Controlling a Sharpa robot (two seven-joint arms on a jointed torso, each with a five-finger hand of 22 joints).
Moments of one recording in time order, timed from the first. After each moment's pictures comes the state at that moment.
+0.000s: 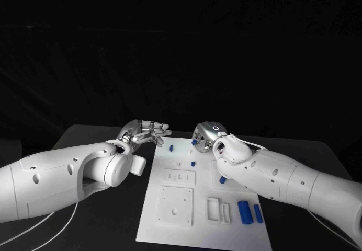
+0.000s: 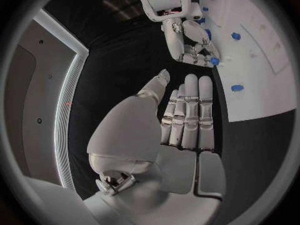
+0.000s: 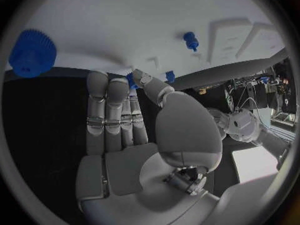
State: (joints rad) left arm 1.42 -0.80 -0.20 1.53 -0.06 -0.46 0.29; left_hand 1.39 -0.05 0.12 -0.11 0.16 1.01 0.14 0.07 0.07 1.15 0.10 0.06 0.06 1.09 0.03 0.83 0.28 0.11 0.90 0.02 1.01 0.50; right arm 1.20 -0.39 0.03 1.03 -1.78 -0.45 -0.29; right_hand 1.22 -0.14 0.64 -0.24 0.17 1.28 0.07 0.06 0.09 1.40 0.00 0.06 0.14 1.46 -0.07 0.77 0.77 0.10 1.45 -0.10 0.56 0.99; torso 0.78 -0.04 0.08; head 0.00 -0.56
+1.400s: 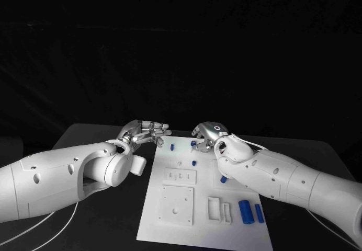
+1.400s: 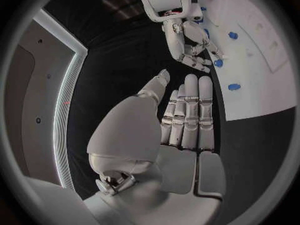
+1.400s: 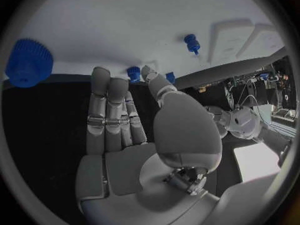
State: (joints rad) left arm 1.42 -0.80 -0.20 1.52 -0.06 -0.46 0.29; left_hand 1.39 -0.05 0.12 -0.11 0.16 1.01 0.14 0.07 0.07 1.15 0.11 0.06 0.06 1.09 0.03 0.83 0.28 0.11 0.90 0.01 1.03 0.48; right arm 1.20 -0.40 0.03 1.02 -1.74 -0.46 -0.26; right_hand 1.24 -0.20 0.30 -0.16 0.23 1.01 0.07 0.07 0.07 1.19 0.07 0.06 0.07 1.43 -0.04 0.75 0.73 0.15 1.46 -0.05 0.42 1.00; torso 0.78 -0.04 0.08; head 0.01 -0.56
